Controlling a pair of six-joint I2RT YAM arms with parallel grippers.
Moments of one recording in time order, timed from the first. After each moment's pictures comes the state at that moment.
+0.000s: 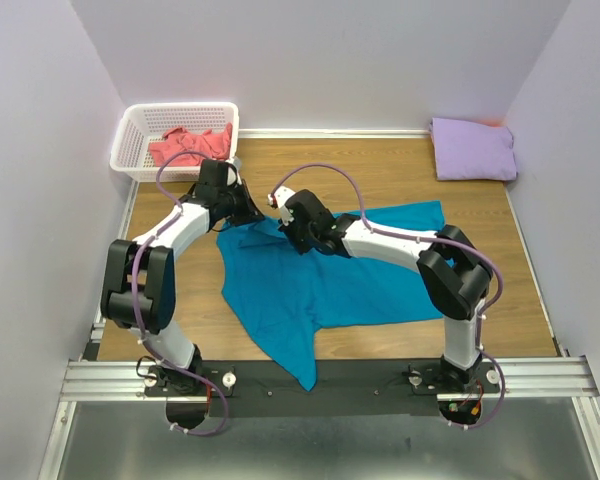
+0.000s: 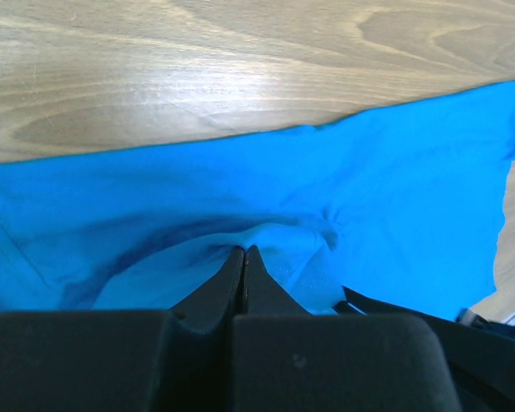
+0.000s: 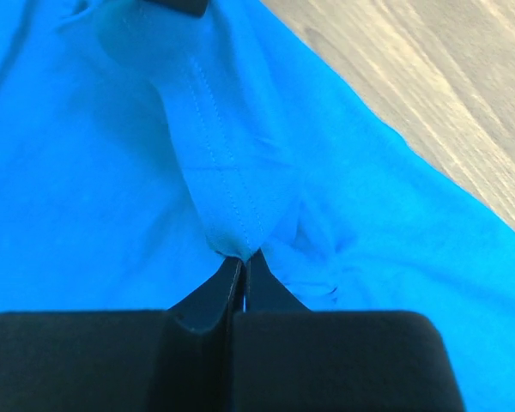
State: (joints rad) left arm -0.19 1.67 1.09 -0.23 0.37 -0.54; right arm 0.87 1.94 1.36 -0.18 0.09 -0.02
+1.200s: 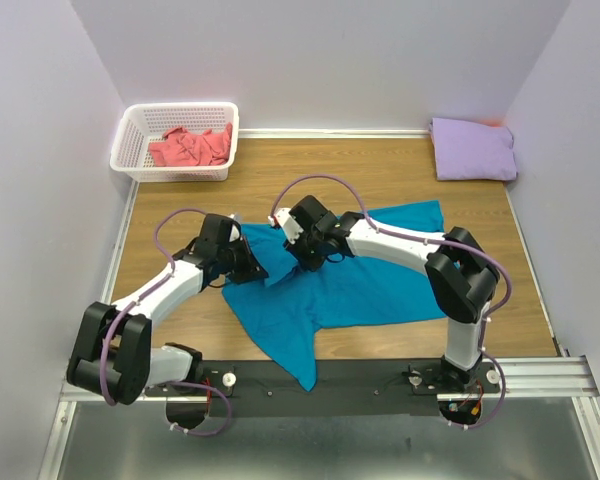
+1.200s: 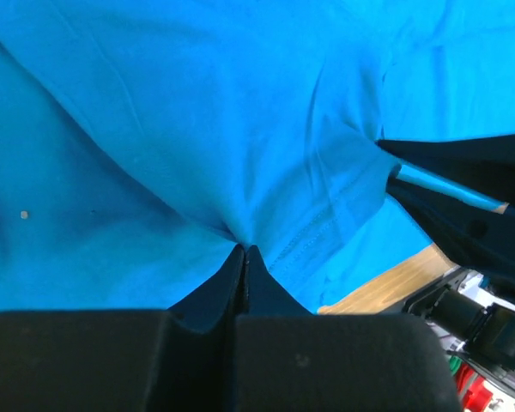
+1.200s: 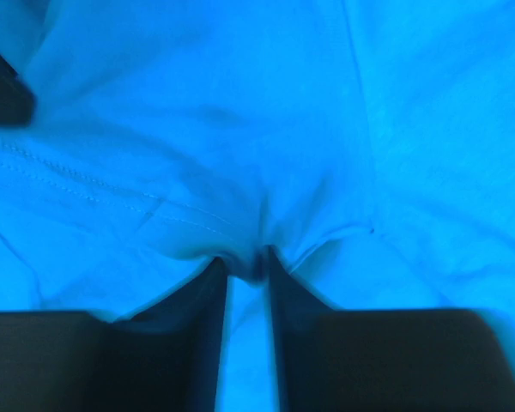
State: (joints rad) left arm -0.32 1.26 0.62 -0.26 0.36 -0.72; right arm 0.87 1.90 1.36 -0.47 -0.10 -0.15
